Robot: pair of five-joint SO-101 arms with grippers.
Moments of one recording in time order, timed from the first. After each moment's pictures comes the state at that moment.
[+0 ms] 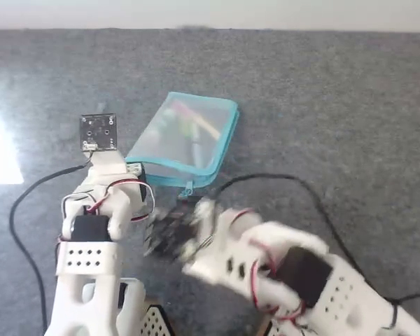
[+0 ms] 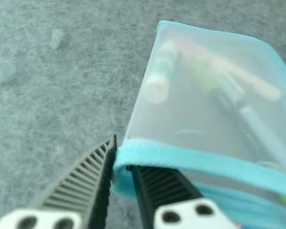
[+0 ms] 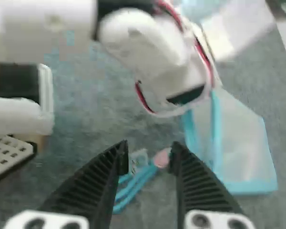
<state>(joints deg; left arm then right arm) -6.4 -56.7 67.4 46.5 8.7 -58.9 -55.9 34.8 69.7 26.6</state>
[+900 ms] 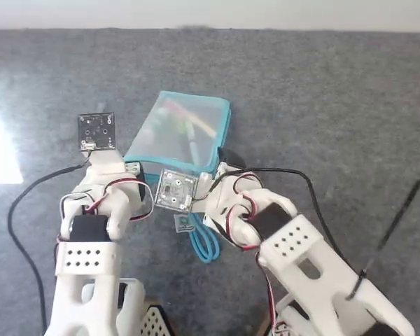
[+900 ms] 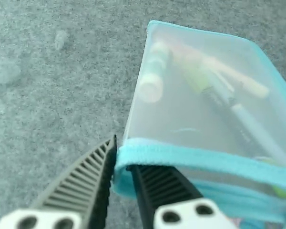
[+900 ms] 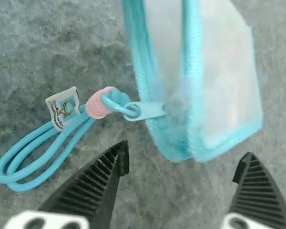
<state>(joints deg) -6.9 -56.7 66.8 47.1 8.3 -42.4 -37.5 52.1 44.2 41.6</state>
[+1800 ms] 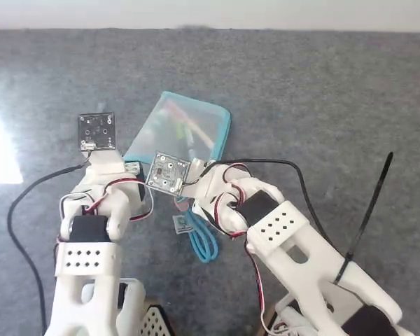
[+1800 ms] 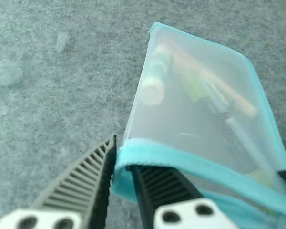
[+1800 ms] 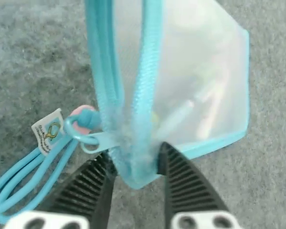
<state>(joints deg) -6.5 -56.7 66.7 47.1 8.3 -43.7 -29.3 46.4 40.2 36.8</state>
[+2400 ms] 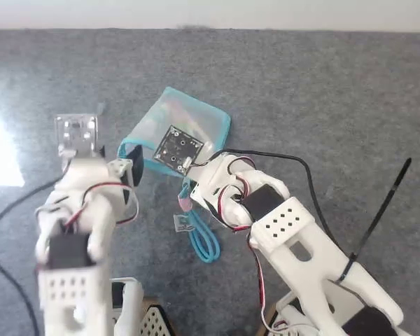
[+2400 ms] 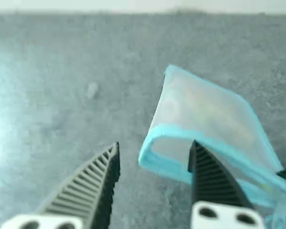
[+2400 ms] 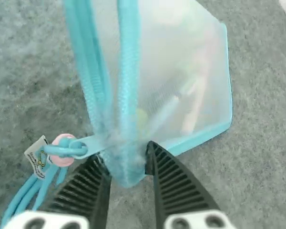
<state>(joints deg) -10.1 -67.4 55.7 60.3 2.2 -41.1 -29.7 42.7 42.5 25.5</state>
